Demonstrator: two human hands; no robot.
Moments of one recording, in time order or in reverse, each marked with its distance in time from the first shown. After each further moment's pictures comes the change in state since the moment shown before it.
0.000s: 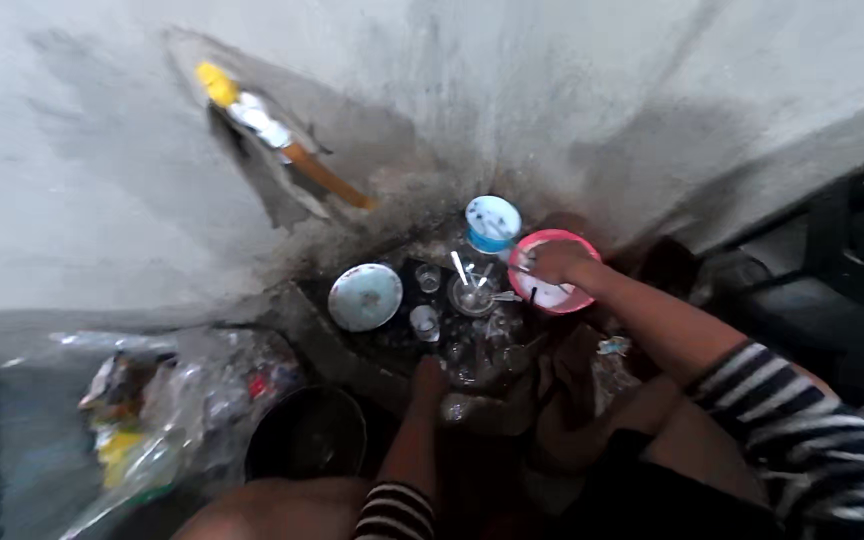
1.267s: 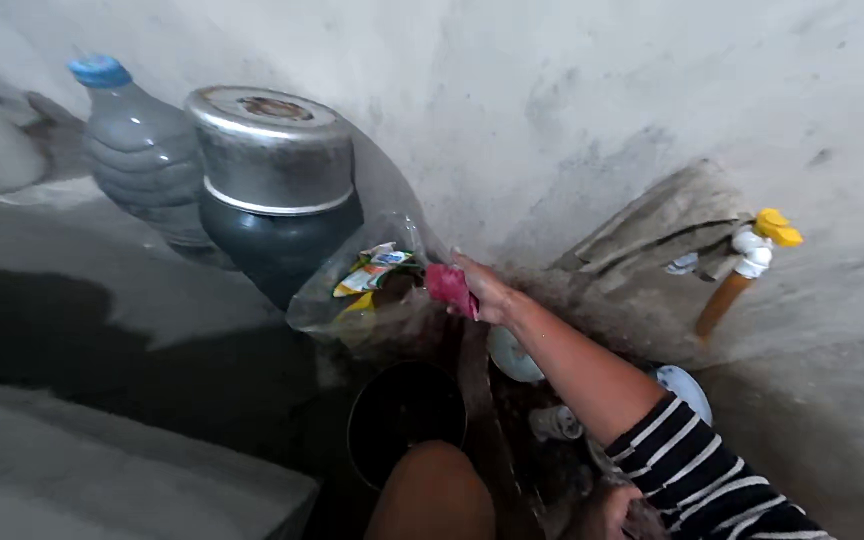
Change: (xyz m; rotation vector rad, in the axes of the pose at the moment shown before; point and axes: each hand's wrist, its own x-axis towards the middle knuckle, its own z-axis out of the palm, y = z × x) left_hand -0.162 0.044 -0.143 -1.757 -0.250 -0.084; right_hand -0.021 -0.550 0.002 0.981 -0.698 -0.529
